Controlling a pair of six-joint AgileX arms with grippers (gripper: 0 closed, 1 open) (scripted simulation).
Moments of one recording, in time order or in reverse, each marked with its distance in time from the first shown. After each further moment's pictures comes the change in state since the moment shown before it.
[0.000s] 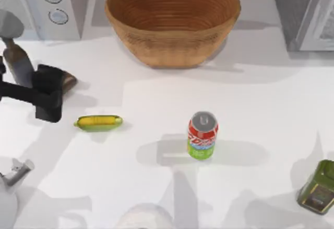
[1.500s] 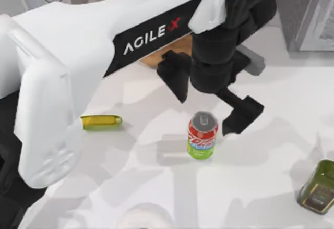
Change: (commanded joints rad) left arm -0.499 1.461 1.336 -0.848 0.002 -0.007; right arm 0.000 0.000 0.000 0.000 0.000 0.000
